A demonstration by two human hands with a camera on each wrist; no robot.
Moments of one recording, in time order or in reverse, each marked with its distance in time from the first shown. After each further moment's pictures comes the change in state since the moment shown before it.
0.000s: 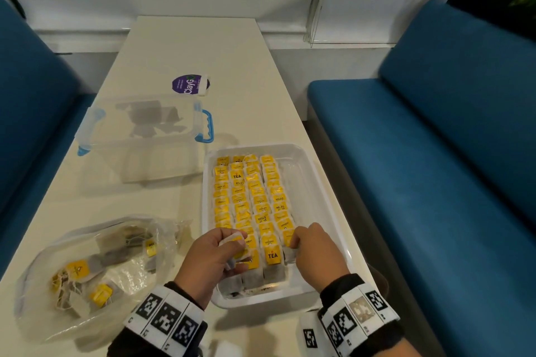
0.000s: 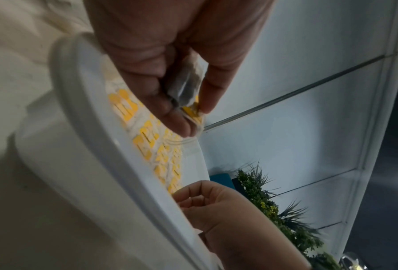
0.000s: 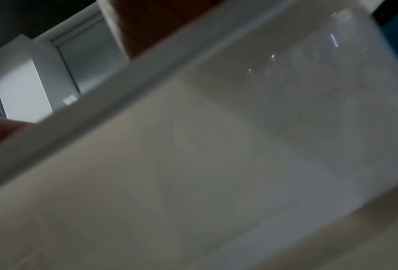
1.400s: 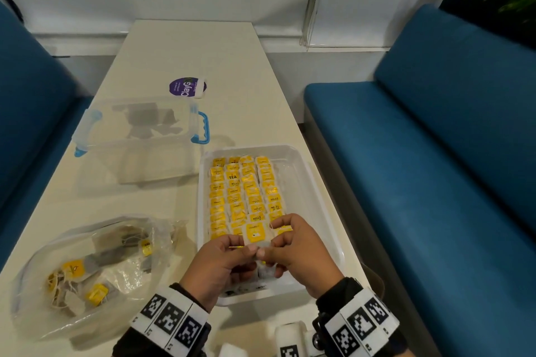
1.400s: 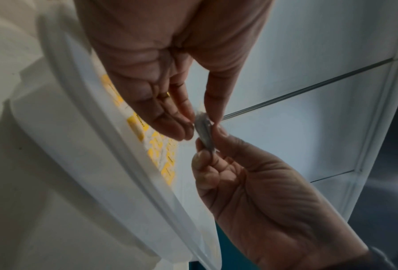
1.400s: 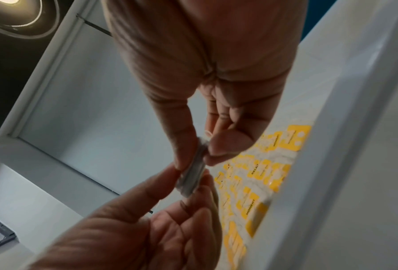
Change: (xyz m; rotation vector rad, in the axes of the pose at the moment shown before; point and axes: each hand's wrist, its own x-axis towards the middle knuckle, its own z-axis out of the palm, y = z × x) left_hand -0.008 -0.005 0.012 -0.025 -0.069 -0.082; right_hand -0.023 -0.025 -0.015 1.054 -0.142 -0.032
